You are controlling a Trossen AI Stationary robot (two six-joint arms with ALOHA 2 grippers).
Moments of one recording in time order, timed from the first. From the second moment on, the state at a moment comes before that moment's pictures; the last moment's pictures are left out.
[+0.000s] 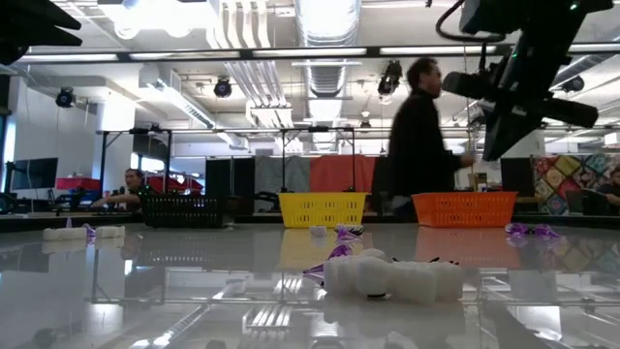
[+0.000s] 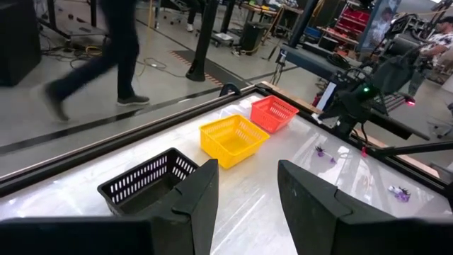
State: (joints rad) left arm 0.82 0.00 0.79 -1.01 0.27 -0.22; right arm -0.01 1.15 0.77 -0.90 0.43 1.46
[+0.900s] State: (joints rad) left arm 0.82 0.00 0.79 -1.01 0.24 -0.27; right arm -0.24 1.15 0.77 -0.63 0.10 0.97
